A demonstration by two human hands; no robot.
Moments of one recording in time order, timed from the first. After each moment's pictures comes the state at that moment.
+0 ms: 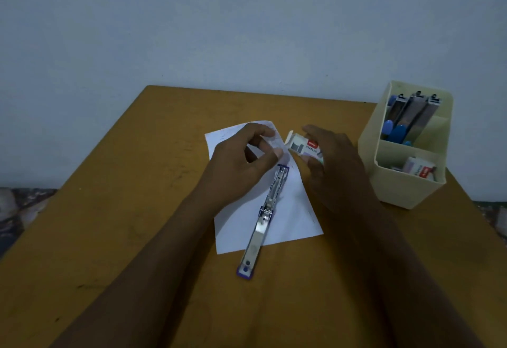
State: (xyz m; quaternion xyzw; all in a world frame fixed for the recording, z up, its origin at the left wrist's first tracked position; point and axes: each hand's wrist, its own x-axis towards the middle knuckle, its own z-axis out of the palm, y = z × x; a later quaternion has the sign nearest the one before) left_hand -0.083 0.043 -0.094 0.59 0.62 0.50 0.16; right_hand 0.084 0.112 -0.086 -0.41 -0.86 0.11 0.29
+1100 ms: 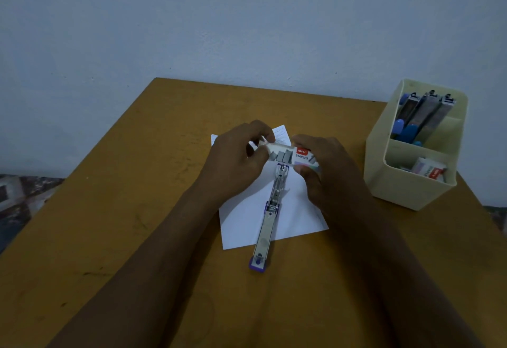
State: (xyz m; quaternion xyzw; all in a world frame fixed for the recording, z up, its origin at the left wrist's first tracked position) left_hand -0.093 0.042 -0.098 0.61 0.64 0.46 0.09; right_hand 0.079 0.107 -0.100 -0.34 -0.89 0.12 0.27
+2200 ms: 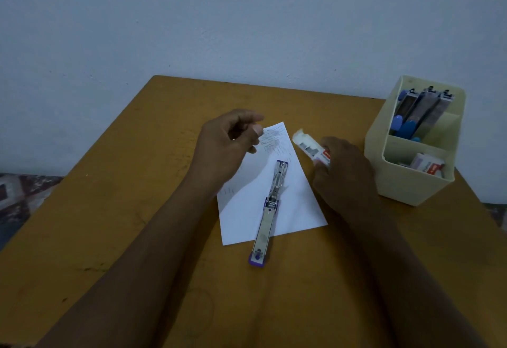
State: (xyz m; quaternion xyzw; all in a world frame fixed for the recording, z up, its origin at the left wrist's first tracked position) left_hand -0.097 0.039 -0.090 0.47 0.59 0.61 0.23; right_hand 0.088 0.119 -0.112 -0.49 -0.83 0.07 0.26
